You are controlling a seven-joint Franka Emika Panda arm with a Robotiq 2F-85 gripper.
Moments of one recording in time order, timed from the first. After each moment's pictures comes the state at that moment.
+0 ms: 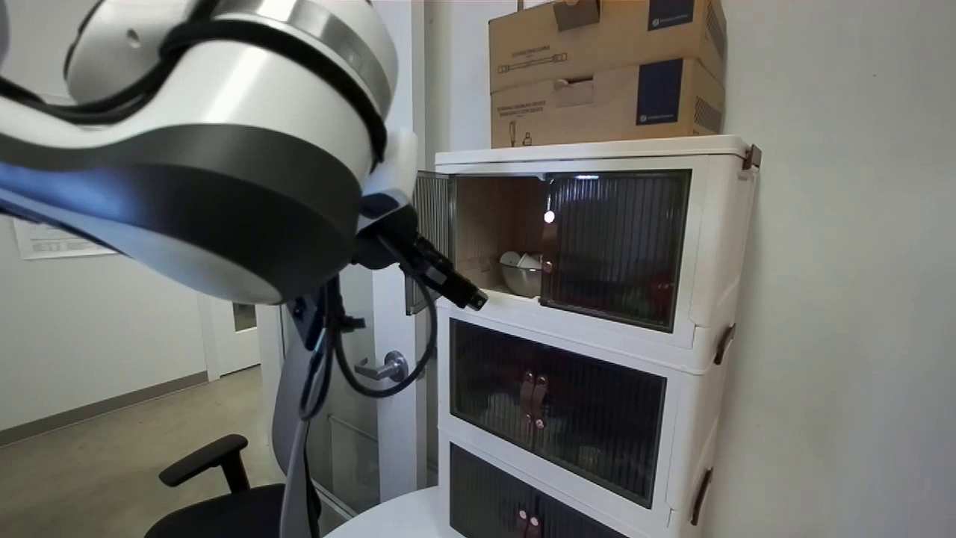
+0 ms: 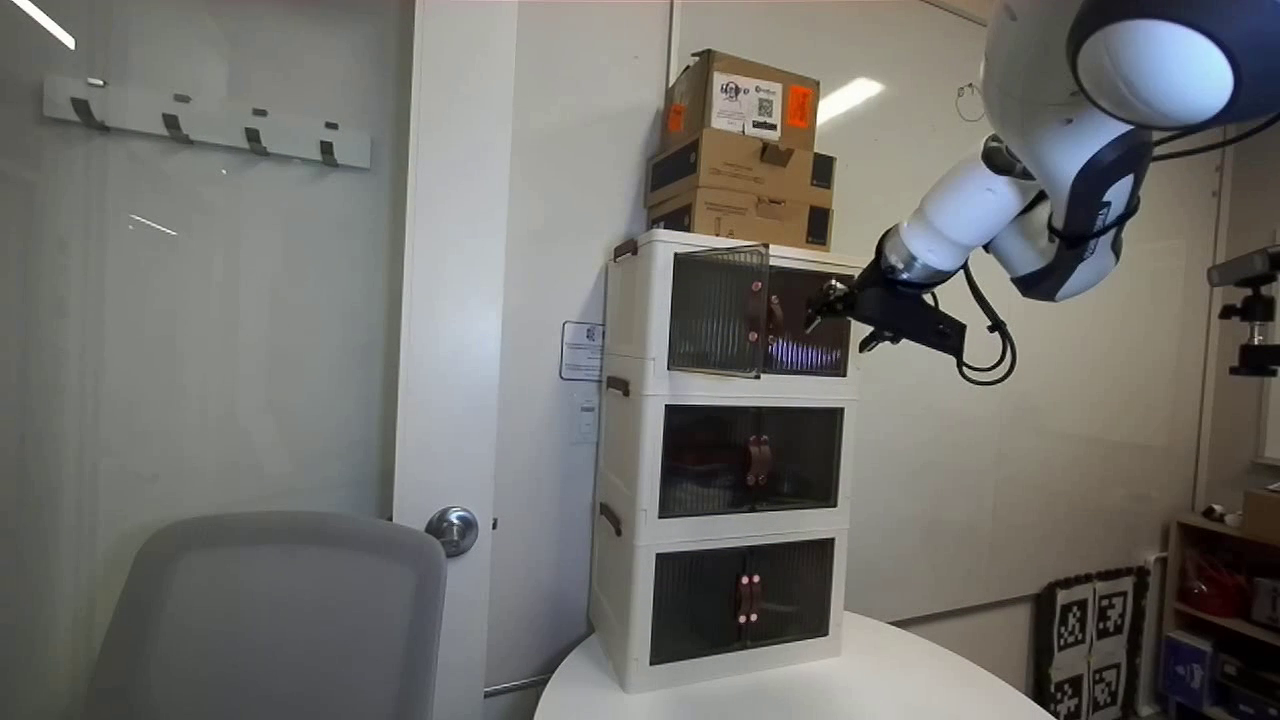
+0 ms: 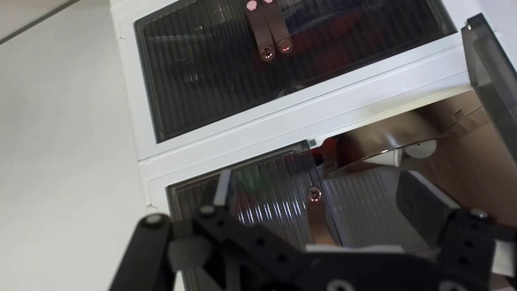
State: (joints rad) arm -2.05 -0.92 1.37 -2.16 -1.27 3.93 2.22
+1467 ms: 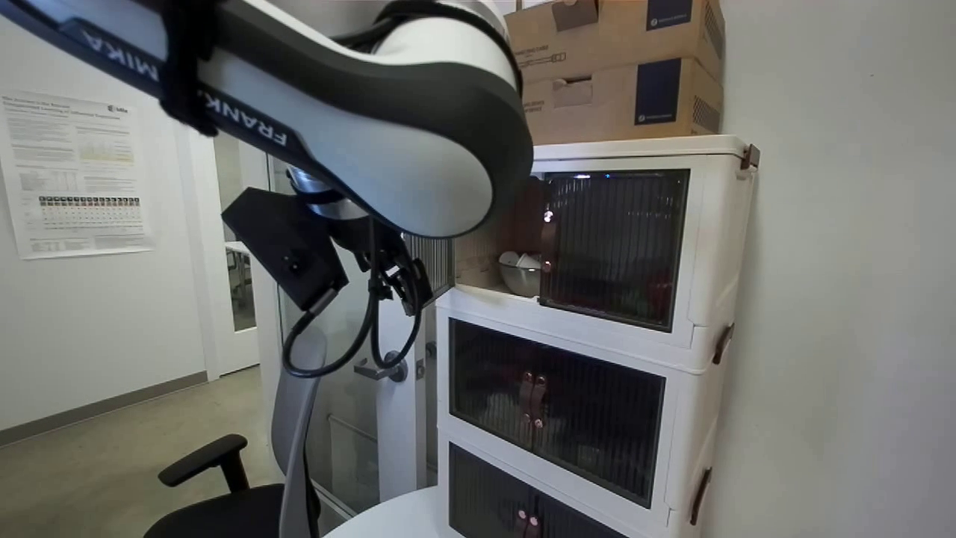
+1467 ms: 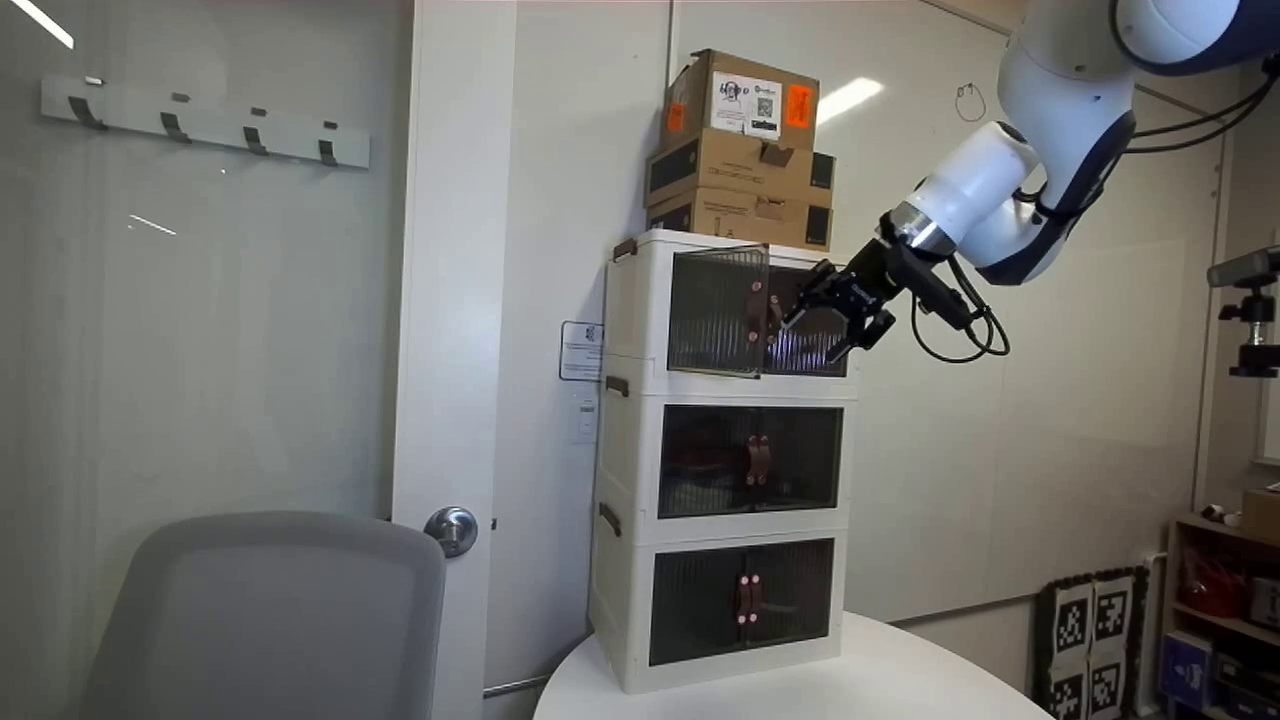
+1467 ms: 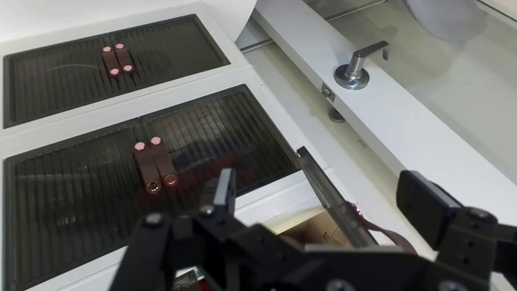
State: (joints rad) arm -2.44 -0.57 1.84 -1.79 -1.78 4.19 2.38
